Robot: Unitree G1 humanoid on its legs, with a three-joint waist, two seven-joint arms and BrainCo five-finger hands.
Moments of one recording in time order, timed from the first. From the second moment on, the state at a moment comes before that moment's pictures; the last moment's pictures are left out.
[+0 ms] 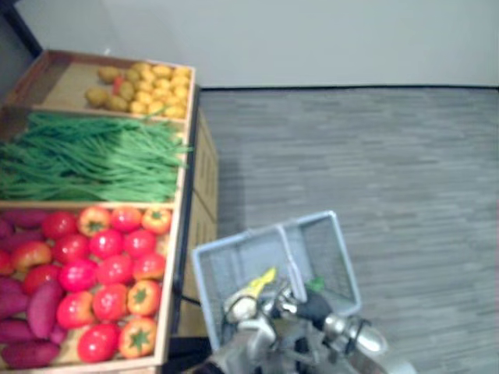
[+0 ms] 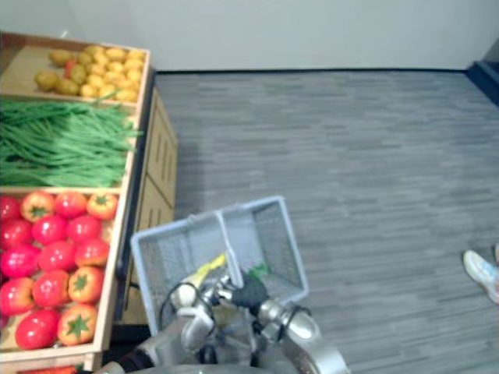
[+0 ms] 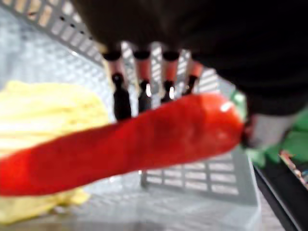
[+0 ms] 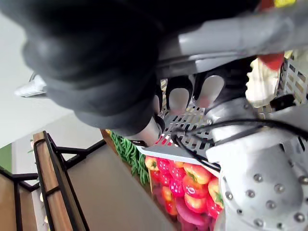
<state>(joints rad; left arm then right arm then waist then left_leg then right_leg) -0.12 0.15 -0.83 0.64 0.61 -0.08 0.53 0.23 -0.24 0.48 -0.13 0.45 0.17 0.40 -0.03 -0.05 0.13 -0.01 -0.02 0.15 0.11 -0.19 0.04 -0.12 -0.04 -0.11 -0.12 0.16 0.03</state>
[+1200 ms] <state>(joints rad) 0.04 0.24 -0.20 0.94 0.43 -0.04 0.46 0.22 -0.18 -0.08 0.66 0.47 -0.04 0.15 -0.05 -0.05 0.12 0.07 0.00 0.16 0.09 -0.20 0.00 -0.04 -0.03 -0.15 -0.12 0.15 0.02</state>
